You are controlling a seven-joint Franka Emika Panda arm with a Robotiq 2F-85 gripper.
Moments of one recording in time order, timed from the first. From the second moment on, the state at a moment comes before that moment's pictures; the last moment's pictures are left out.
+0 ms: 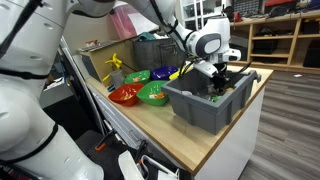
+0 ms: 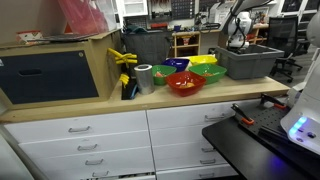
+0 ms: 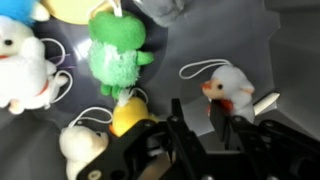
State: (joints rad) arm -0.36 0.72 -0.17 -1.68 0.26 2.49 0.05
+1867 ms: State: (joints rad) arm -0.26 0.54 -0.20 -1.82 0.04 2.49 0.04
